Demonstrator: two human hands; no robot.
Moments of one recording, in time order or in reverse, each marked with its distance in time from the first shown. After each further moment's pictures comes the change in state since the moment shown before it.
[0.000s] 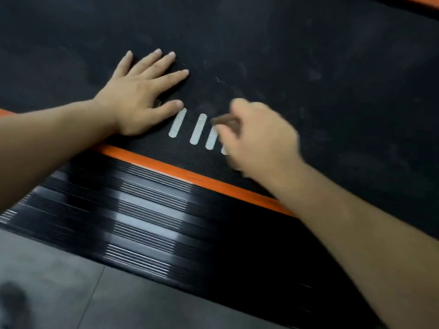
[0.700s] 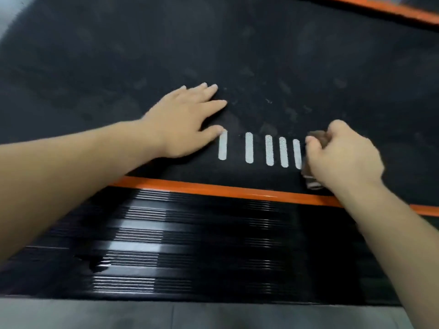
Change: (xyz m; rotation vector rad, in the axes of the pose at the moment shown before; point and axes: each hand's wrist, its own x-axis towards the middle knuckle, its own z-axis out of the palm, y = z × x) left_hand 0.009 -0.057 -0.021 -0.031 -0.046 0.302; right_hand -0.011 -0.054 0.005 -0.110 0.175 0.727
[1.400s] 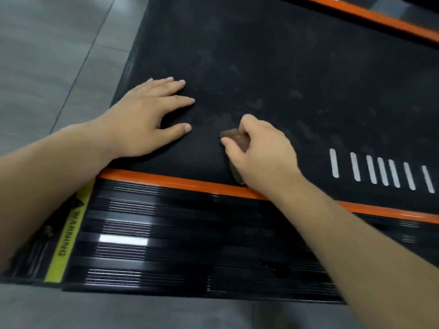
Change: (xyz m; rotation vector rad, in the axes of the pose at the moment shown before) left_hand -0.143 -0.241 -0.036 -0.176 0.122 -0.002; right_hand -0.106 -0.288 0.062 0.200 -0.105 -0.516
